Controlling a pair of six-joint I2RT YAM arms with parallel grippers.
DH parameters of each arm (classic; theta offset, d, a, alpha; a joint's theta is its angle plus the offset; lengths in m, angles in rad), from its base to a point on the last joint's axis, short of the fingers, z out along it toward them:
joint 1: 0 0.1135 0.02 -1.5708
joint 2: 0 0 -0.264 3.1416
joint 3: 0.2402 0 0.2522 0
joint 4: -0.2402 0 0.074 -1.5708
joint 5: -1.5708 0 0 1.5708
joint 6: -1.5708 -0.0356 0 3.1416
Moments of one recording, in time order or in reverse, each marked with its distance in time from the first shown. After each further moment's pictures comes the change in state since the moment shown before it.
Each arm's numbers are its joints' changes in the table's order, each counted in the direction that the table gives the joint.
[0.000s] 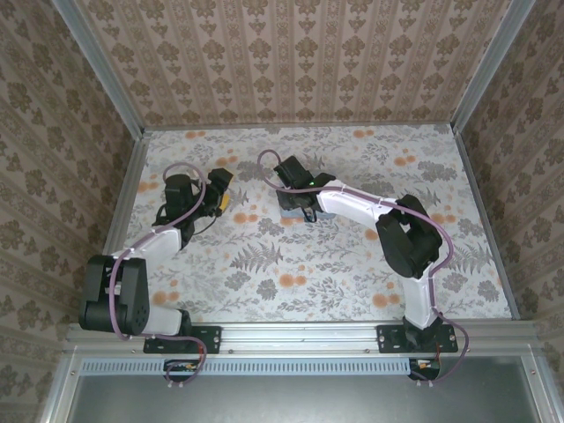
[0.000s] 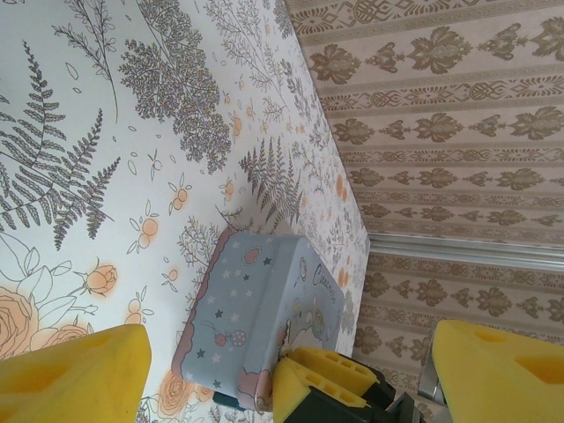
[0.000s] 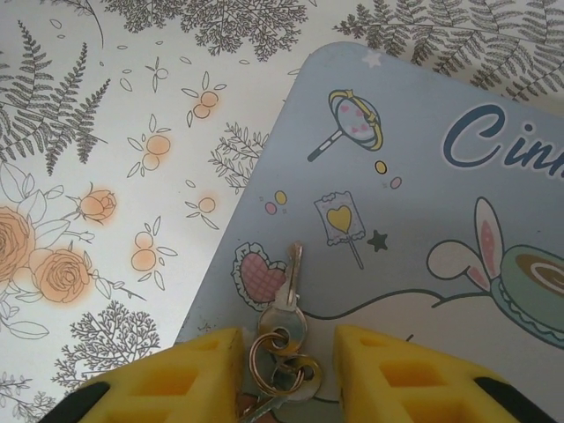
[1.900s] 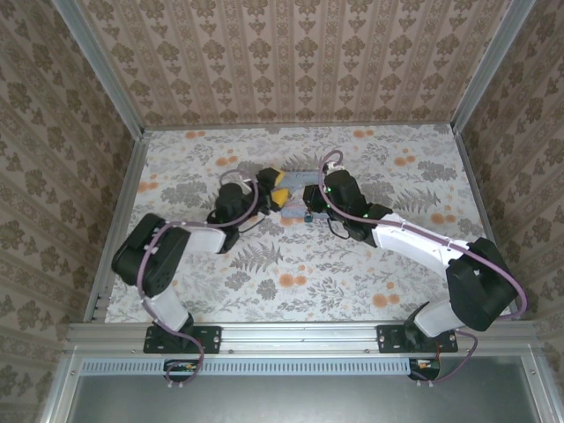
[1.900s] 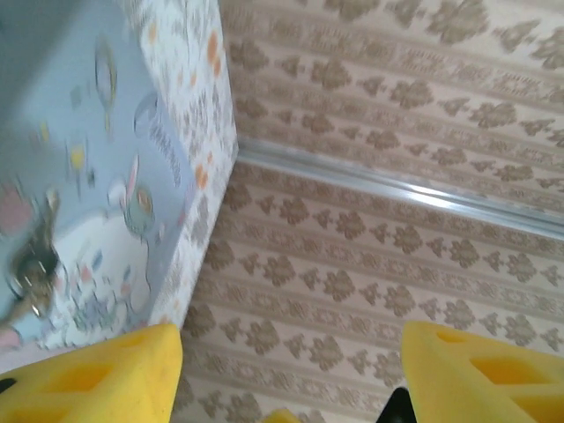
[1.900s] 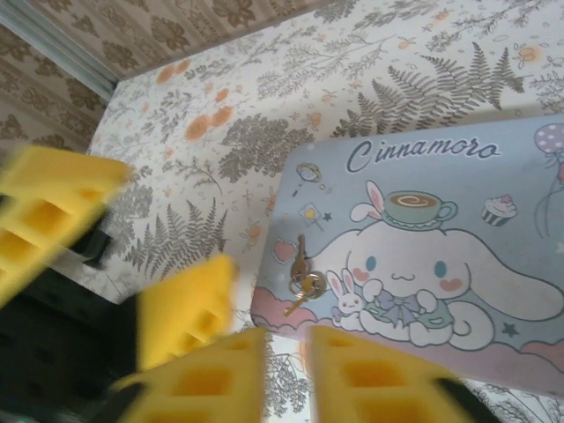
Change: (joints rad) left arm -0.360 0.286 0.032 0.587 0.132 0.493; right arm -0.073 -0.535 -0.581 0.471 0.105 -0.351
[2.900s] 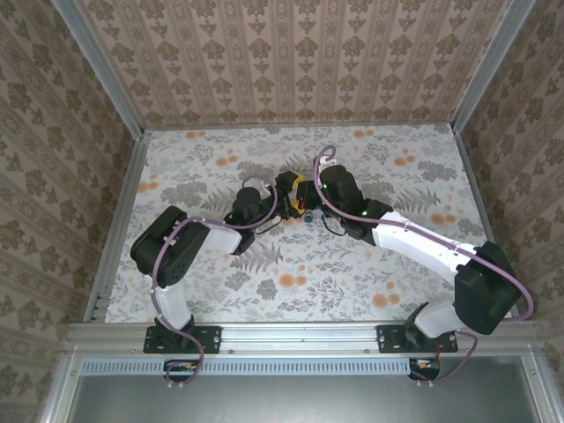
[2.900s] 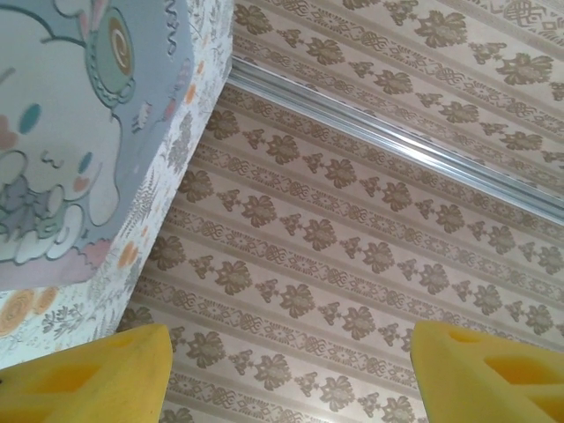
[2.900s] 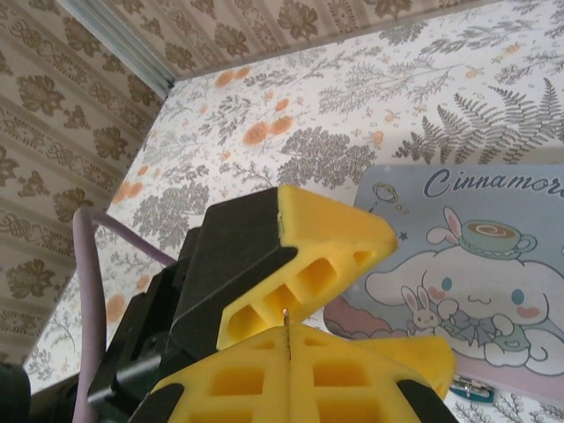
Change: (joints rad) left arm -0.152 0.168 0.074 0.166 -0.013 0.227; right arm 0.055 -0.022 0.088 -0.042 0.014 0.033
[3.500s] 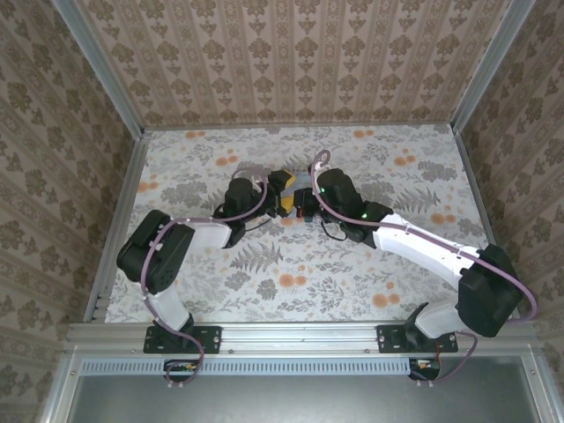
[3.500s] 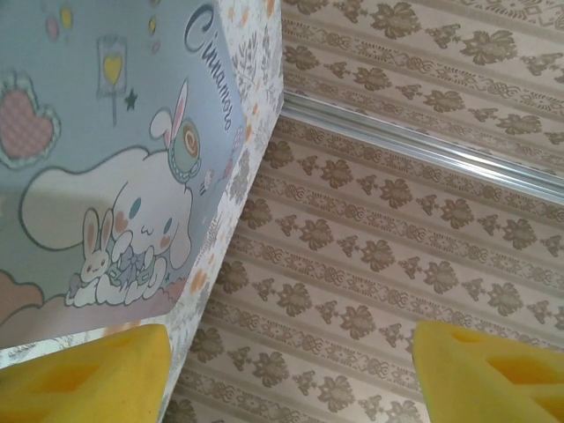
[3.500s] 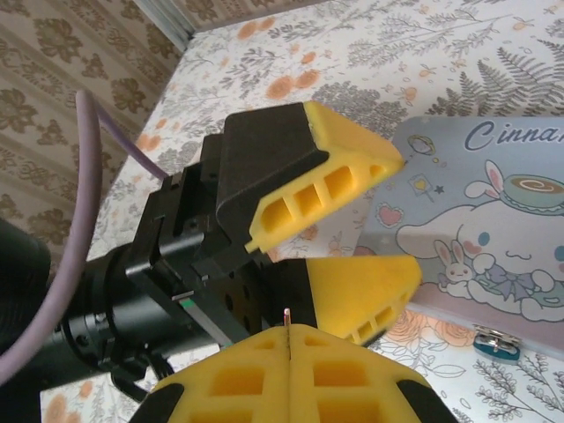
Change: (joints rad) left arm 0.077 -0.068 0.013 -0.239 -0.076 -0.169; right arm 0.029 -0.015 0.000 -0.075 0.063 0.020
